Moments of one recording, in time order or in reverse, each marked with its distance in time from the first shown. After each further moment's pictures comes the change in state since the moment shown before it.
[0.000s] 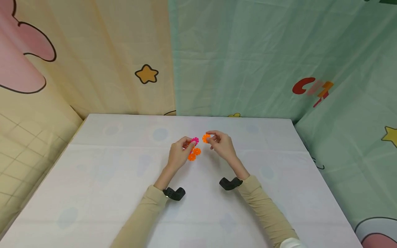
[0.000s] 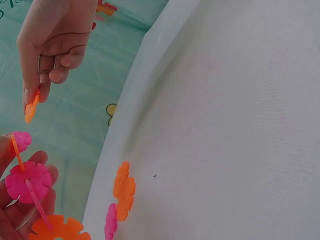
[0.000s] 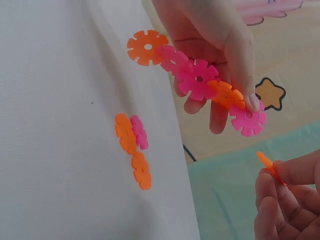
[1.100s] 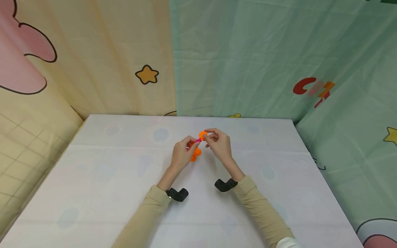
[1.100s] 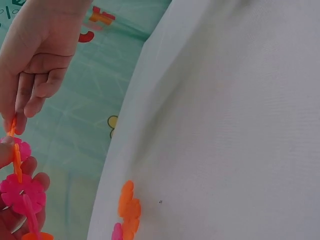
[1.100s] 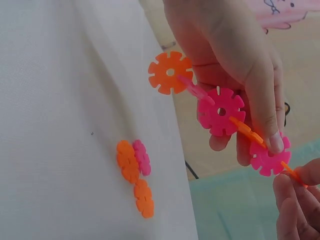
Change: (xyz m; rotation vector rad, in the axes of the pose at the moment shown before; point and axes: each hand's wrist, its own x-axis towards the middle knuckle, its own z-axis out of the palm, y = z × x) left_hand 0.001 0.010 0.008 0.060 0.030 0.082; right_hand -0.001 -0.013 0.016 0.107 0.166 -0.101
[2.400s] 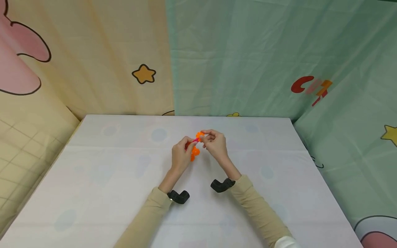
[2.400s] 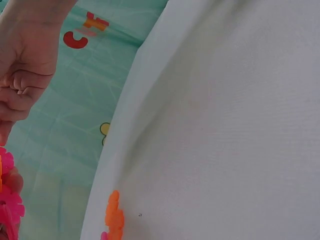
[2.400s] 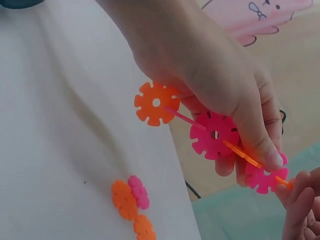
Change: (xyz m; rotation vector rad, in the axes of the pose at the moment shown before) left_hand -0.003 -0.004 0.010 -0.042 0.169 0.092; right_hand 0.003 0.000 0.008 0.110 0.000 0.103
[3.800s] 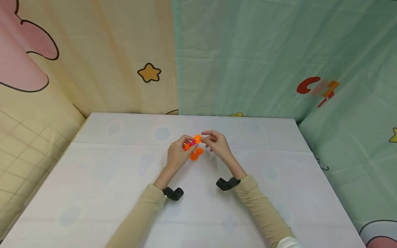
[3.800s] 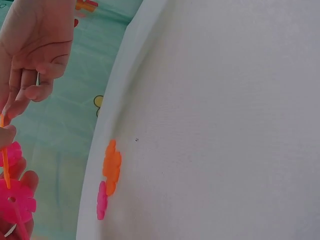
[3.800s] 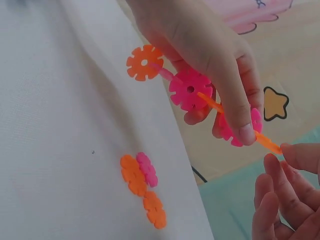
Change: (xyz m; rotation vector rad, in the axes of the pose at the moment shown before) left_hand 0.003 -0.013 -0.024 0.167 -0.113 -0.020; right_hand 0.005 0.012 -0.006 -0.037 -0.232 0.043
